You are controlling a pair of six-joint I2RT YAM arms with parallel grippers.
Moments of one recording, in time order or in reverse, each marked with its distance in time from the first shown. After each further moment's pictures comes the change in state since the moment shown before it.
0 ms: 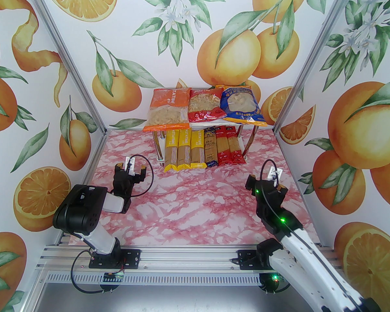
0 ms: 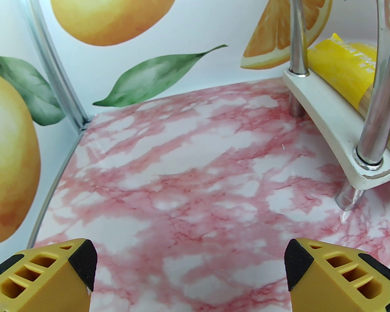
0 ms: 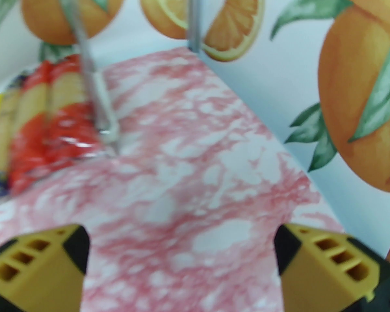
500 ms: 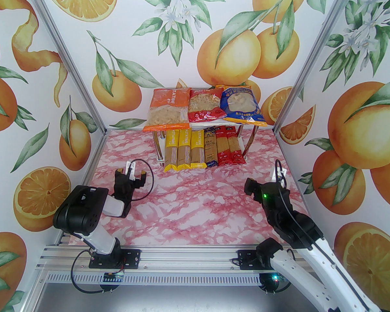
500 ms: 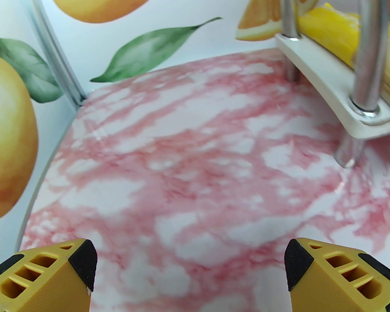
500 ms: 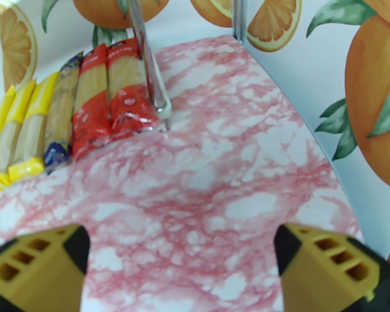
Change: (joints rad) left arm -0.026 0.003 -0.077 0.022 -0.018 0.004; right arm 0.217 -0.136 0.344 -0.548 -0.098 0.155
